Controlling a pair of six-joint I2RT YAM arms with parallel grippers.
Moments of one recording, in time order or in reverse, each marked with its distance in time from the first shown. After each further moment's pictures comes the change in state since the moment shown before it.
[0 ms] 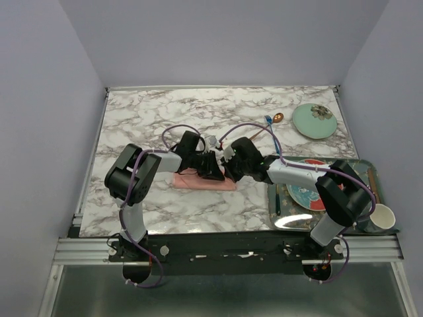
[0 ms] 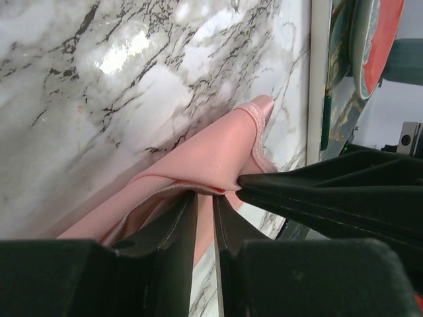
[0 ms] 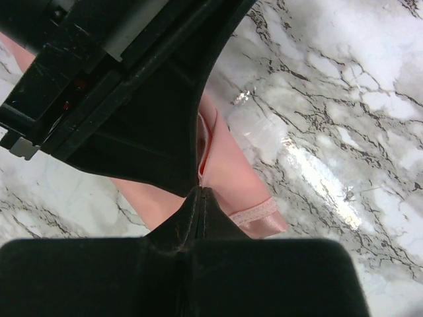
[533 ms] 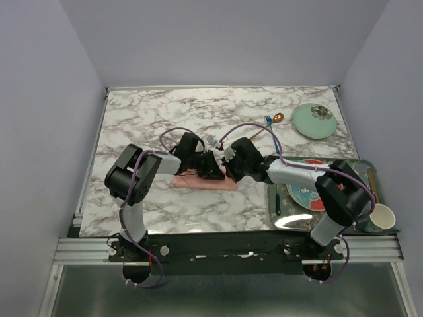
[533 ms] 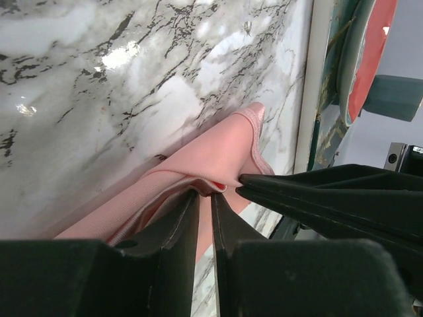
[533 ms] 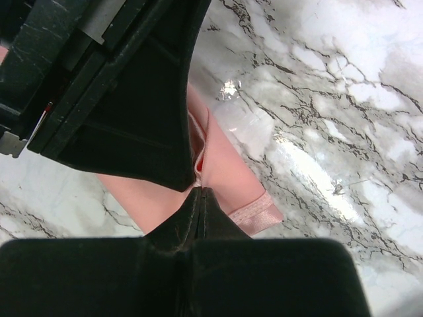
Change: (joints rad) left arm 0.001 -0.004 -0.041 0.101 -0.041 -0.149; right arm -0.004 0.004 -0.004 -0.001 0.037 -0.001
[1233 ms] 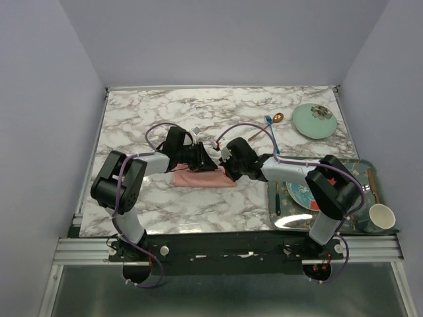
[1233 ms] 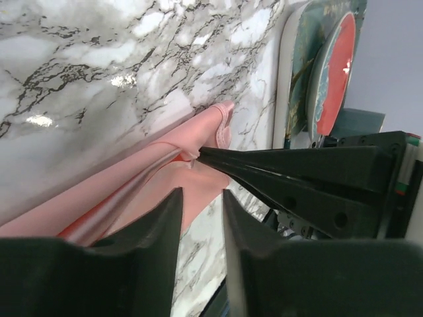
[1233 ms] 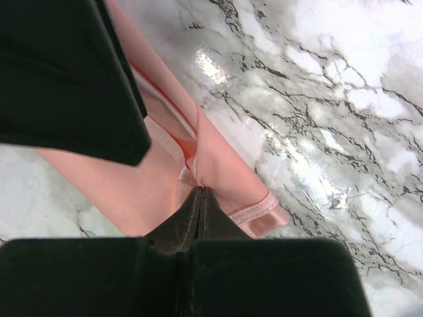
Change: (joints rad) left arm 0.090 -0.117 -0.029 -0.032 0.005 -0.045; right arm 0.000 0.088 0.048 -0.009 0.055 -0.023
